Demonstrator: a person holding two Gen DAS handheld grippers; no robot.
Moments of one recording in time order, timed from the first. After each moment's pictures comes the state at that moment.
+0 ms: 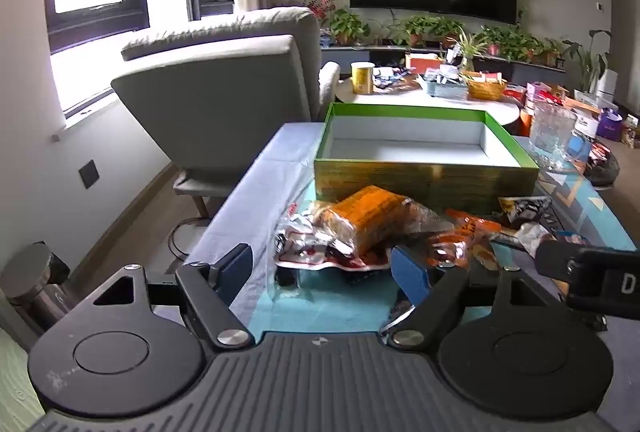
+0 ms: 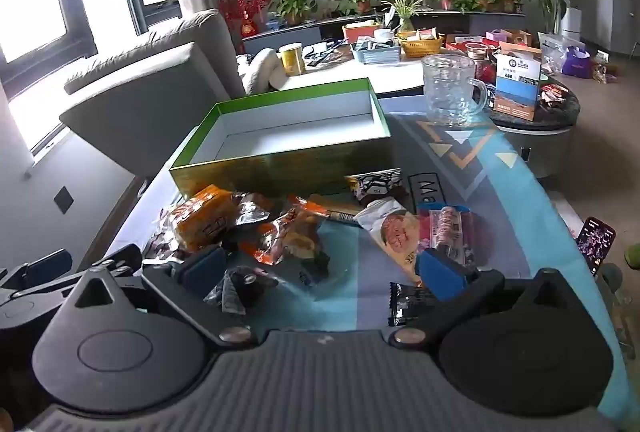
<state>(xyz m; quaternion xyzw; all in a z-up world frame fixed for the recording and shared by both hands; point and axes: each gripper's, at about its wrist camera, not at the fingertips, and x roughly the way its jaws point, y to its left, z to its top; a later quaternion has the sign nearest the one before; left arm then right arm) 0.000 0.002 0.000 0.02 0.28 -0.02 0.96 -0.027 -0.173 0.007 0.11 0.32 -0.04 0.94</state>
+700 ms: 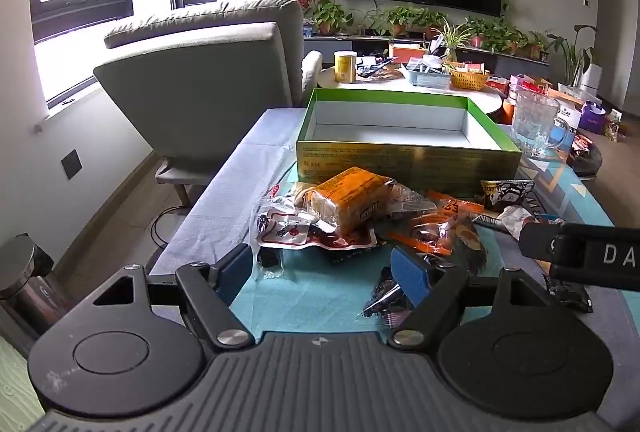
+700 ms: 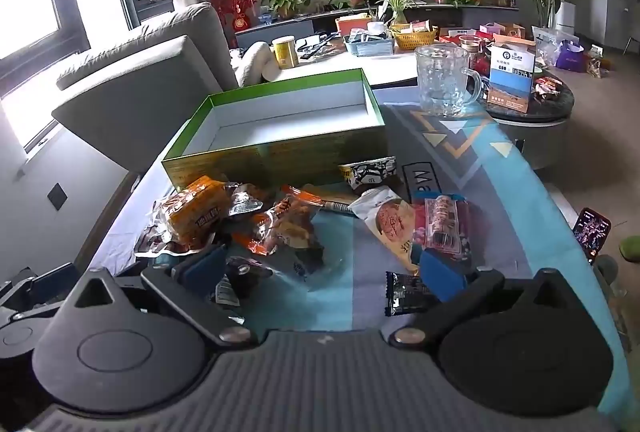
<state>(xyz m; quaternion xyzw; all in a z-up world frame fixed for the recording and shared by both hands) -0.008 0.003 -0.010 0.03 0.29 -0.04 0.96 -0.028 -0.171 0.002 0.10 0.32 -0.04 0.94</state>
